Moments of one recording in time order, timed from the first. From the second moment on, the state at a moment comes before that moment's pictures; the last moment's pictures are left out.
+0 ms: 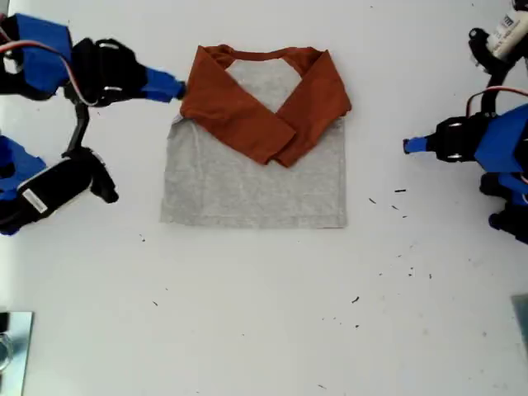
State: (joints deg) arm 0 -30.5 140.4 131.9 52.1 22.5; arm 1 34.4 199.8 174.0 75.3 -36.1
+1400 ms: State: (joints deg) arm 0 -13.3 117.6 133.9 58.9 10.7; arm 1 9.1 99.2 110.6 64.1 -23.6
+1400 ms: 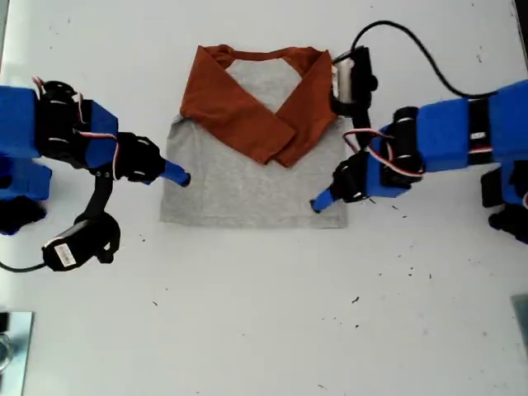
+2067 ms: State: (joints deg) arm 0 -7.2 98.1 127.2 46.6 7.5; arm 1 8.1 91.1 106.6 58.9 -21.2
